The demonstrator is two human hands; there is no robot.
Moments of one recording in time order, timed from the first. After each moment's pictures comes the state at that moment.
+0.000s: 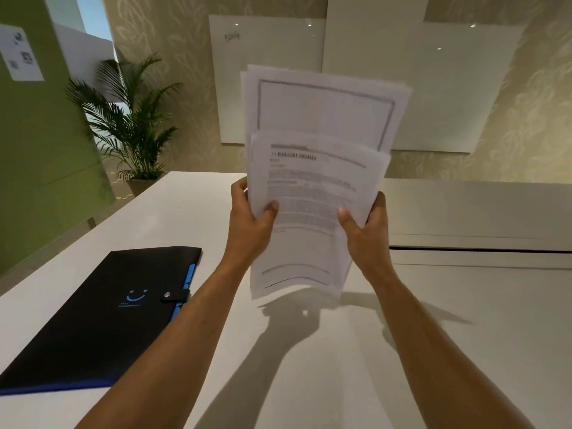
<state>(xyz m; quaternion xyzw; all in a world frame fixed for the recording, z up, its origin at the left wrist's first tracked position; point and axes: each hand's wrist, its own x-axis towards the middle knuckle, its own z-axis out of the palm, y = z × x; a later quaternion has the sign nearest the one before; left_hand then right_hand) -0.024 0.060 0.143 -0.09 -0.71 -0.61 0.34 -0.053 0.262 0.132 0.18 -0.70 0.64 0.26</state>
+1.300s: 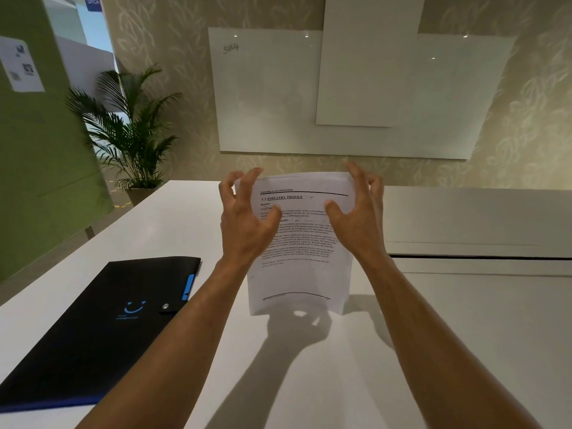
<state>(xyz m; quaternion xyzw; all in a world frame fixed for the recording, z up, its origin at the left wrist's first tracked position) -0.036 0.057 0.158 -0.05 -0.78 -0.40 0.48 -0.068 0.246 0.170 0.19 -0.78 0.46 0.37</state>
